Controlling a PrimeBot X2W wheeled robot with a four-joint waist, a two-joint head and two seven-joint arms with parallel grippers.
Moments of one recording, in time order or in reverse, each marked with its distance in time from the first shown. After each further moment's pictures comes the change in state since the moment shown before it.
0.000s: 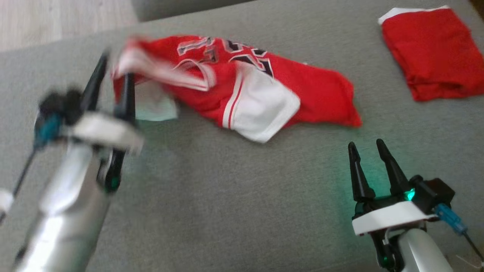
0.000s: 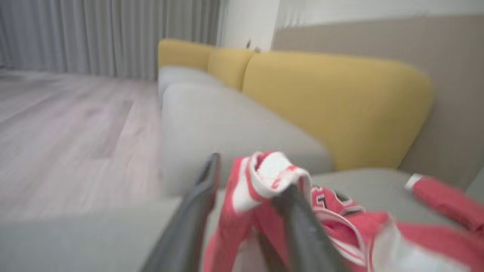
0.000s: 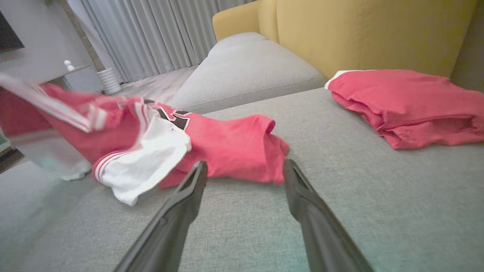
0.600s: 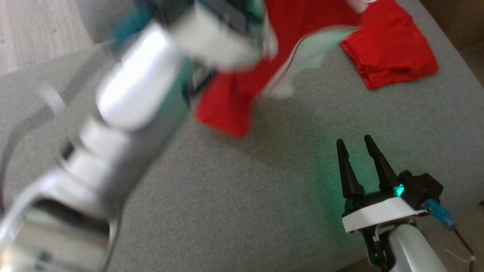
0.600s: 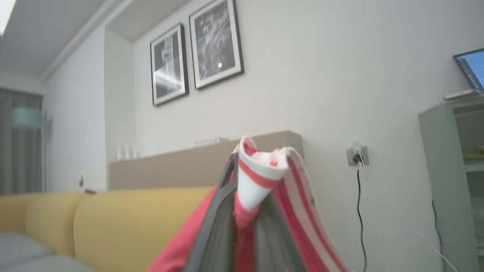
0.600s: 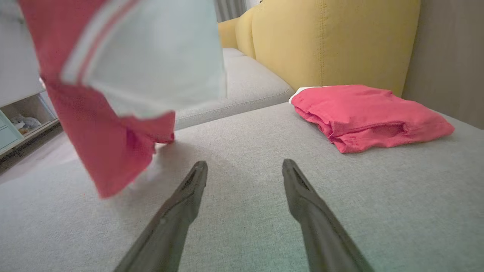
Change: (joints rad) left arm -0.446 -0.183 -0.238 -0.248 0.078 -0.008 0.017; right arm -0.032 0.010 0.042 0.014 0.005 0.000 0.000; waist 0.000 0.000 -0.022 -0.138
